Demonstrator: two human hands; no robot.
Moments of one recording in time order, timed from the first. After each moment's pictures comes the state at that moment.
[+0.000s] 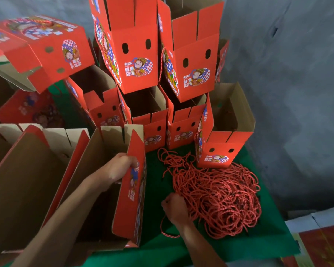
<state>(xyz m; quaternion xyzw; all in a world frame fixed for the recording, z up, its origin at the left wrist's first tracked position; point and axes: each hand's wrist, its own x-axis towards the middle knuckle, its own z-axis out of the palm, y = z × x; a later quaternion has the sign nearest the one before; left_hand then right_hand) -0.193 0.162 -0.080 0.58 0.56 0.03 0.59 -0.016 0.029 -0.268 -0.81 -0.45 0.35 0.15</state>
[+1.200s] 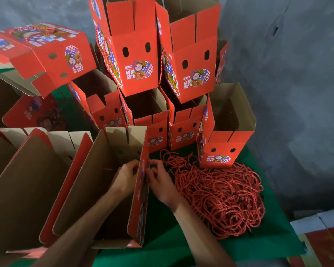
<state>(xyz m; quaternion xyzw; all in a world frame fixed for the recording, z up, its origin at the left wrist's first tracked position) -0.183 0.125 -0.101 0.70 0.50 0.15 0.48 -0.041 0.079 -0.187 -0.58 -0.47 0.49 0.46</state>
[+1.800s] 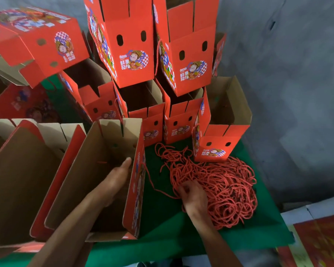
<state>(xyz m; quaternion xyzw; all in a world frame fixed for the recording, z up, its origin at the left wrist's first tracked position) -0.194 0.113 -0.095 0.51 0.58 0.07 0.63 0.035 -0.005 -0.258 -0.86 -0.42 0.18 0.24</state>
